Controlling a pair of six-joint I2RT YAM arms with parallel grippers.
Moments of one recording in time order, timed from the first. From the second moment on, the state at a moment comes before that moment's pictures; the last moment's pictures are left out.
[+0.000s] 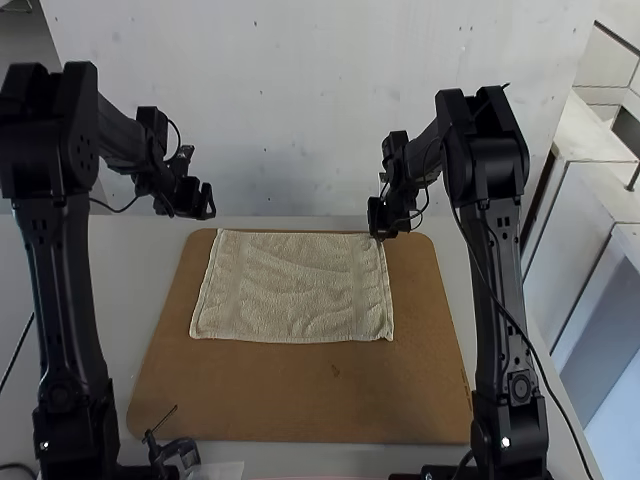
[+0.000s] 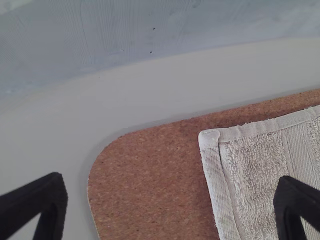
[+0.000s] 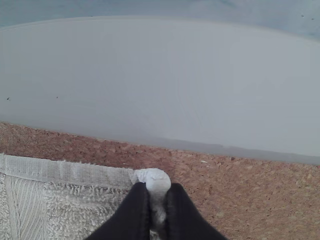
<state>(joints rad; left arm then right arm) 0.08 2.08 1.36 -0.25 0.29 0.23 0.21 2.33 1.55 -0.31 -0.10 0.09</state>
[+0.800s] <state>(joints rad) -0.02 2.20 1.36 -0.23 0.19 0.20 0.21 2.32 1.52 -0.27 -0.10 0.09</state>
